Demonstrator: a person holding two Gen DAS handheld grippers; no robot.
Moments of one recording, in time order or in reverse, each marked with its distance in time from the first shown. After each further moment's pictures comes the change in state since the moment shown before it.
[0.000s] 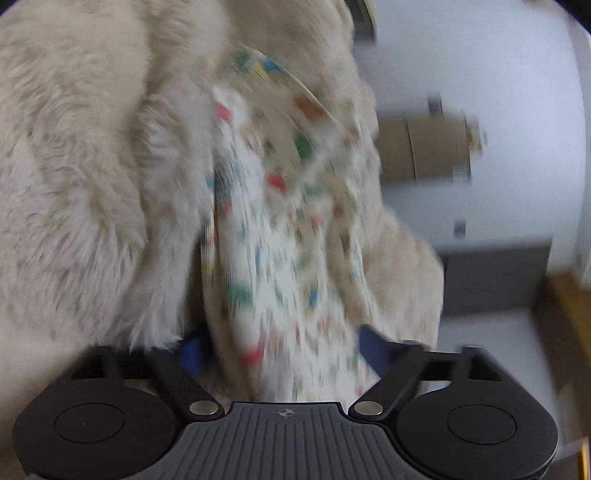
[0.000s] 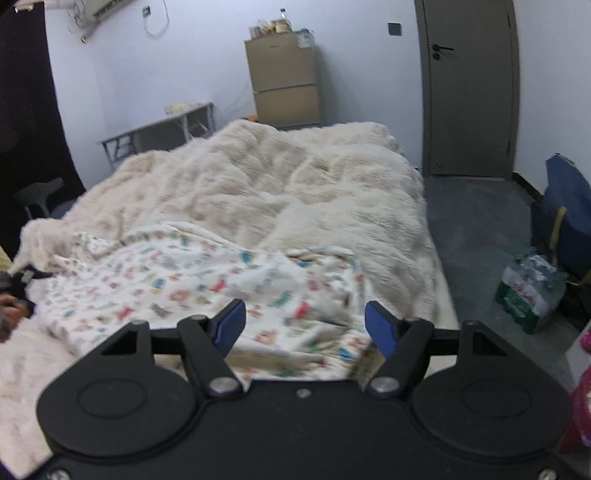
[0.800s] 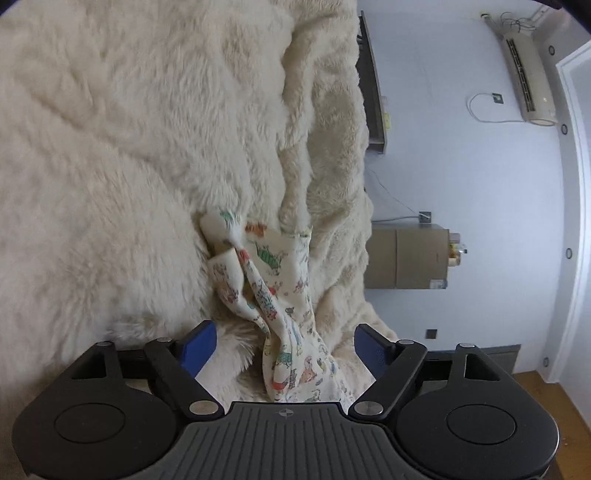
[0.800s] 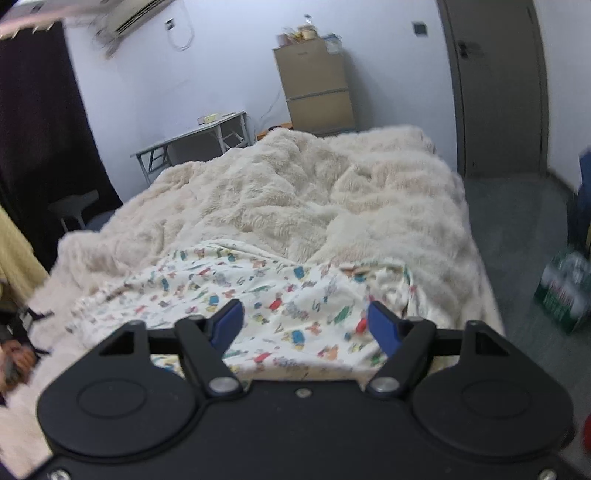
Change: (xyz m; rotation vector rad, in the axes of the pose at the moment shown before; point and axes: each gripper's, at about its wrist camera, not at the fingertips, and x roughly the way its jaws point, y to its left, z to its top) left arm -0.122 0.062 -0.069 -0.186 -0.225 -0.038; right arm -0.004 0.011 0.008 0.069 0.014 0.126
